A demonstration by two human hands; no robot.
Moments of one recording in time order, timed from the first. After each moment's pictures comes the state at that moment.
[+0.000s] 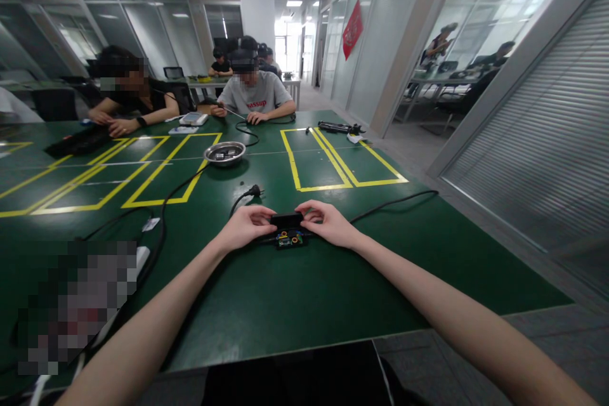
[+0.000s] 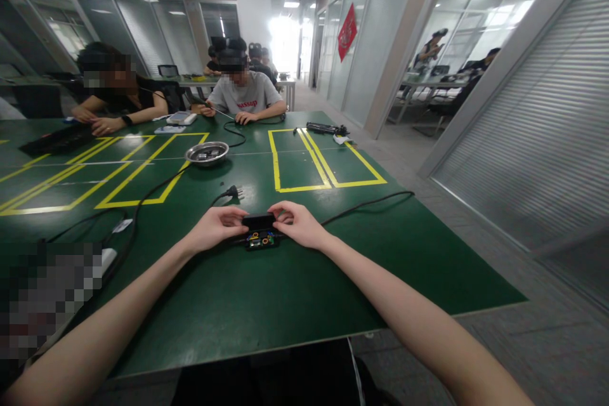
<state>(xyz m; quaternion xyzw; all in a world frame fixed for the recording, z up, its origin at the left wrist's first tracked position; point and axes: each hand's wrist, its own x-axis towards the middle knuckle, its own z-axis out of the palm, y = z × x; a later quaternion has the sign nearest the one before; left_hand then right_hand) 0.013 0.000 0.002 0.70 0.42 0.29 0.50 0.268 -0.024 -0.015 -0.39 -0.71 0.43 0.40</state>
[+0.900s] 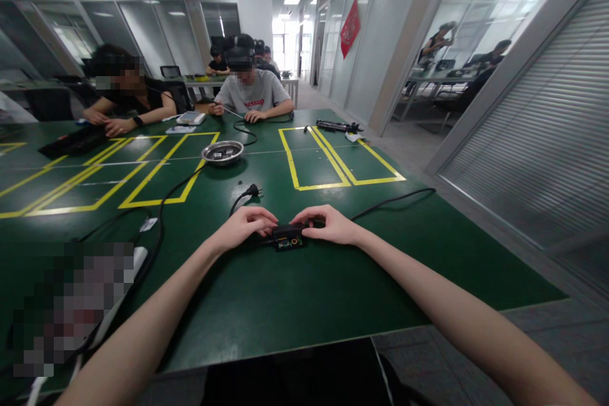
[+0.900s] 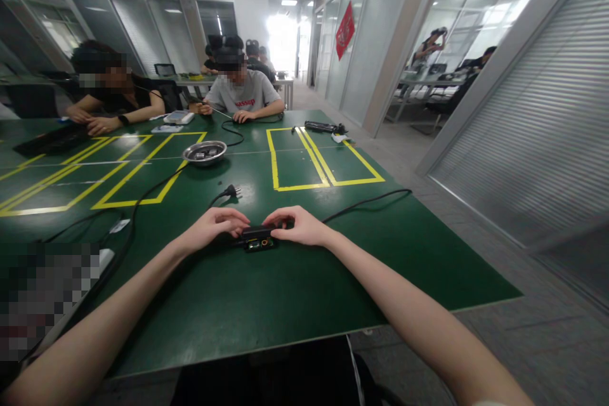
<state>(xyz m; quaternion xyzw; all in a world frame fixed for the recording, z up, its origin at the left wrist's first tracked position) 0.010 -0.004 0.021 0.71 0.37 0.25 0.54 0.279 -0.027 -0.002 -0.34 -0.79 0.41 0.32</state>
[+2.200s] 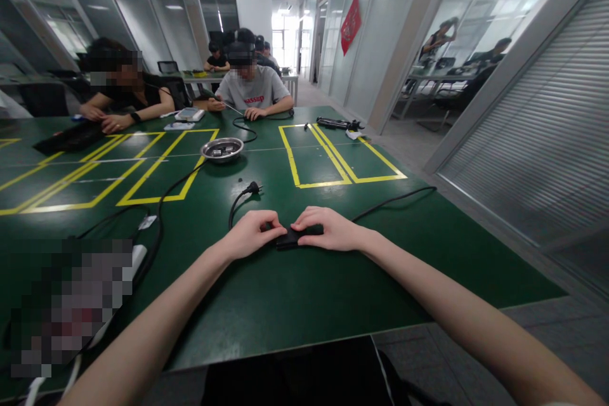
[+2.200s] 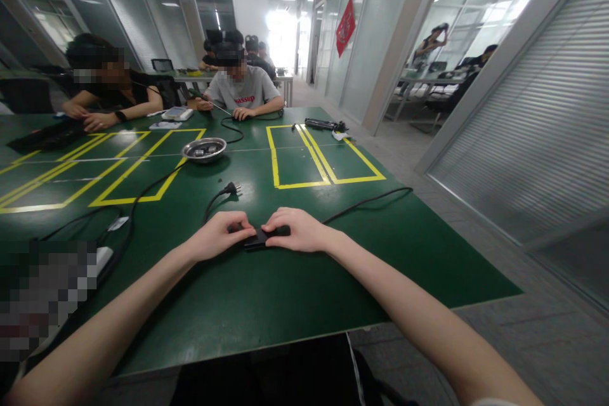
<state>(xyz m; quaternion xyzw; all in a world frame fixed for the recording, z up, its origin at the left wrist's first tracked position) 0.025 -0.022 0.018 0.84 0.37 0.22 0.33 0.276 -0.035 0.004 -0.26 -0.89 0.24 0.29</state>
